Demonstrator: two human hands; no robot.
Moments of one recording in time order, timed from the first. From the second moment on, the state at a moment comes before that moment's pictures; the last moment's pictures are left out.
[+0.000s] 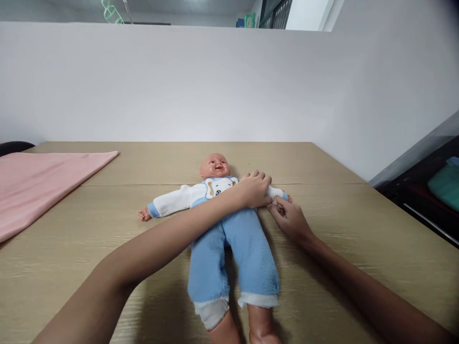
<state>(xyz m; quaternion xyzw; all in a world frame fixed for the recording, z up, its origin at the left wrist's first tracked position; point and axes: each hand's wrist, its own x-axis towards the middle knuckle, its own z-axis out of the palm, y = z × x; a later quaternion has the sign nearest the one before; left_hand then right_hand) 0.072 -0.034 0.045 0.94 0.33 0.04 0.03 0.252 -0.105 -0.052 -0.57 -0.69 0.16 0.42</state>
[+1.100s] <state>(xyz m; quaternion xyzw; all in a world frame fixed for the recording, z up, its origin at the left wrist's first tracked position) -0.059 -0.010 0.055 0.53 0.19 0.68 0.47 0.221 -0.110 -0.046 -0.50 -0.76 0.22 0.36</state>
